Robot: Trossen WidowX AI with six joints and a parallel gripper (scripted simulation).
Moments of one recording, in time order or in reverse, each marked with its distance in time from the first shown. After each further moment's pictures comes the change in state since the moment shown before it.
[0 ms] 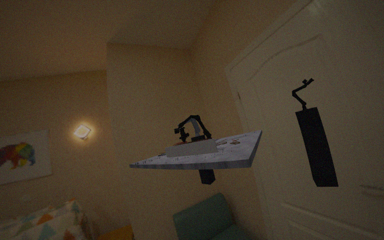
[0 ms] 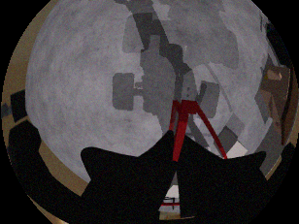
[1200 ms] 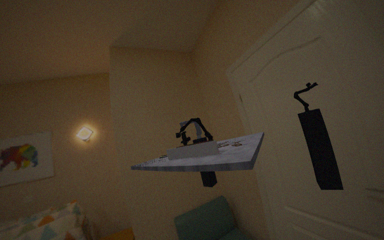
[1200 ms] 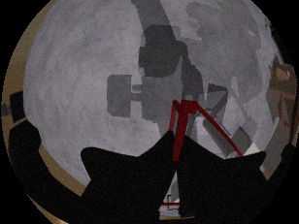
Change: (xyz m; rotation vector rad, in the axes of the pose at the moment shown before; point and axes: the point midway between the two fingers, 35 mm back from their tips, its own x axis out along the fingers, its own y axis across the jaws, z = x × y) arm 0.026 0.017 -0.012 0.004 -0.011 0.005
